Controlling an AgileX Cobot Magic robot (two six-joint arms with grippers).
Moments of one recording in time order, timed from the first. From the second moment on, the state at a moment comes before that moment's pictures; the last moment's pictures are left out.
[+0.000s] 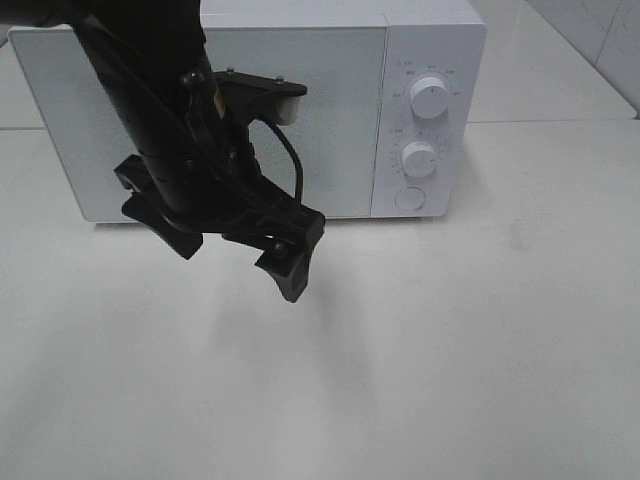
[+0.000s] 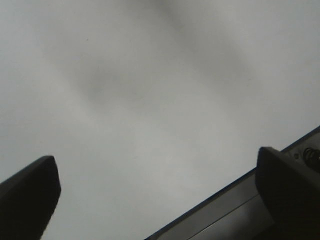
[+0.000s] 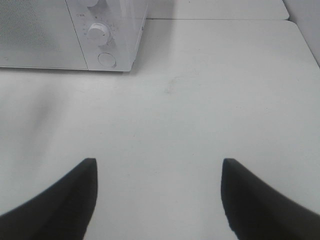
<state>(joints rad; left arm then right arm) -0.77 1.81 -1.36 -0.08 1.03 -0.14 0.06 0.00 -0.50 0.03 1.00 0.08</state>
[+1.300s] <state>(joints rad) -0.17 1.08 -0.71 -0.01 1.11 -0.12 0.06 0.00 -0.50 0.03 1.00 0.08</state>
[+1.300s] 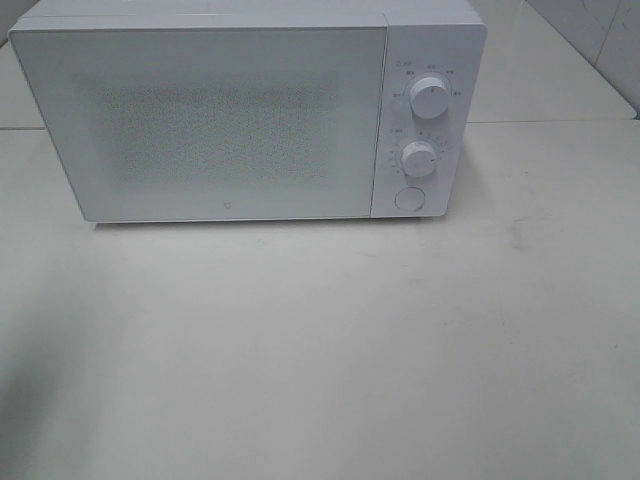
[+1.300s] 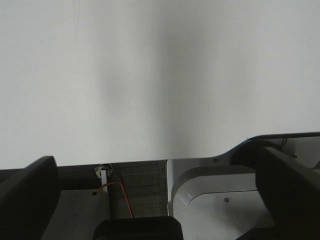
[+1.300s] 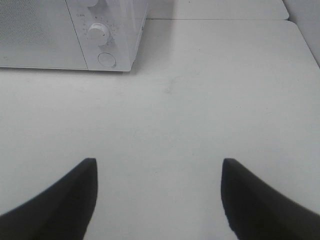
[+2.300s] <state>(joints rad) -0.17 0.32 -0.52 -0.01 1.08 0.03 0.06 0.00 -0.50 0.03 1.00 0.08</state>
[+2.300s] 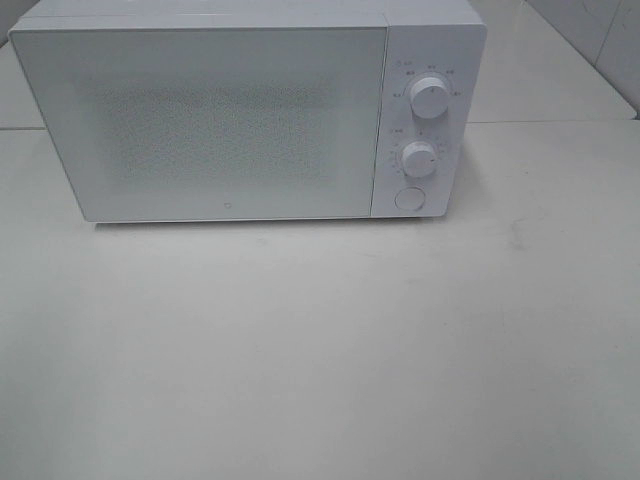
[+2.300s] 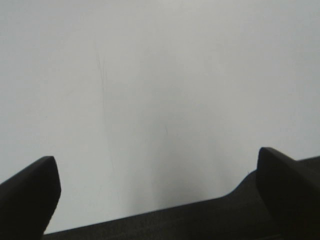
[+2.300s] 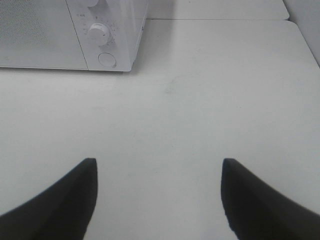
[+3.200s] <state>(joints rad) 0.02 0.00 -0.52 -0.12 1.08 0.01 0.06 0.00 -0.50 0.03 1.00 0.08</state>
